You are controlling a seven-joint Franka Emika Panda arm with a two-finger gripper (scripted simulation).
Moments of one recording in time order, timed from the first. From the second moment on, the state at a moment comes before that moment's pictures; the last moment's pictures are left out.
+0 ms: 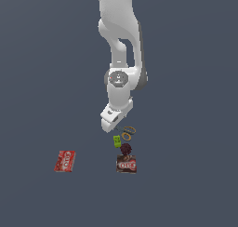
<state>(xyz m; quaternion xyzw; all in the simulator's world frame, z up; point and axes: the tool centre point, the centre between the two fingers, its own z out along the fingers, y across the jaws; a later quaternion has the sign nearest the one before) -0.037 -0.001 0.060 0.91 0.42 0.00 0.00</state>
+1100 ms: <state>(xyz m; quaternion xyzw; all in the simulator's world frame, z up) -0.038 -0.001 0.010 0.90 0.43 0.00 0.00</state>
